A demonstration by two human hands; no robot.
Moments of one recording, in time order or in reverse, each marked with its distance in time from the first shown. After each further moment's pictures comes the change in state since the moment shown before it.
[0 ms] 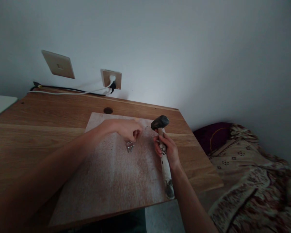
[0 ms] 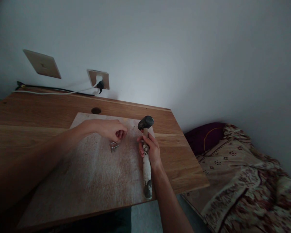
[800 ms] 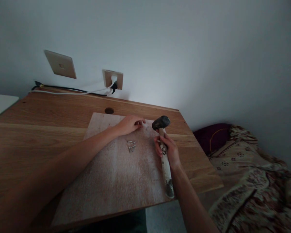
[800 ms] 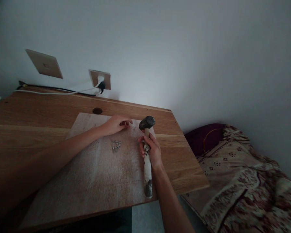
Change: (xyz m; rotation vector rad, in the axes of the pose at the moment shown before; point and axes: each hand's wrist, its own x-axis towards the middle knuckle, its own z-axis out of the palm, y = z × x) left_hand 0.027 -0.046 0.034 -0.067 0.629 0.027; right_hand -0.002 -0.002 0.006 -0.016 0.020 -0.006
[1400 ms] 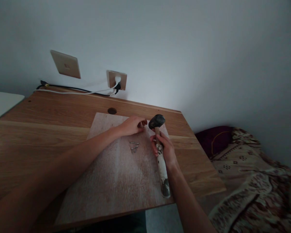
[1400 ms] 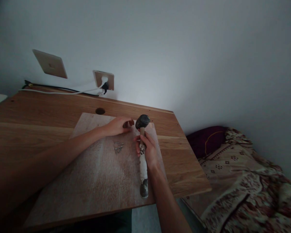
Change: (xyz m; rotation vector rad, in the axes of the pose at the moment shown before) left_hand 0.000 0.003 0.000 0.011 -0.024 -0.029; right_hand 0.007 0.006 0.022 -0.082 -0.040 0.018
